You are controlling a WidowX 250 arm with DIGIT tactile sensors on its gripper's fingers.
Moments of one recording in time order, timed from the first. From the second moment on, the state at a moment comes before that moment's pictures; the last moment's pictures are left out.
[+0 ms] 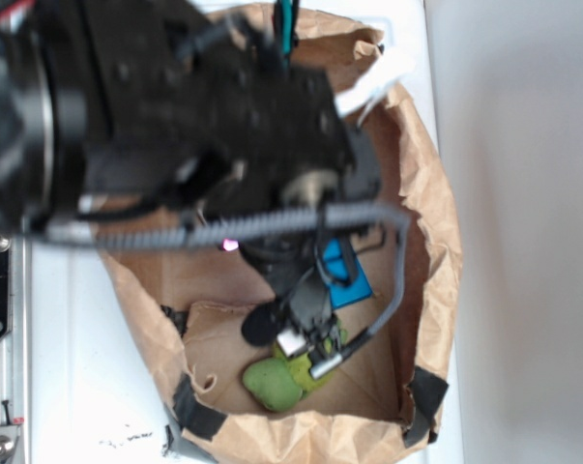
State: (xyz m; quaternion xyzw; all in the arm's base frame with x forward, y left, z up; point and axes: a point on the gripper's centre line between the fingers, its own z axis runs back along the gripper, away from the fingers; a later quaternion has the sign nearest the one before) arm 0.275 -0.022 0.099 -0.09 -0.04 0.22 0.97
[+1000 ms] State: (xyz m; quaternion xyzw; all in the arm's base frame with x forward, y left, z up) arm 0.279 -0.039 0.088 -0.09 -0.05 0.20 0.97
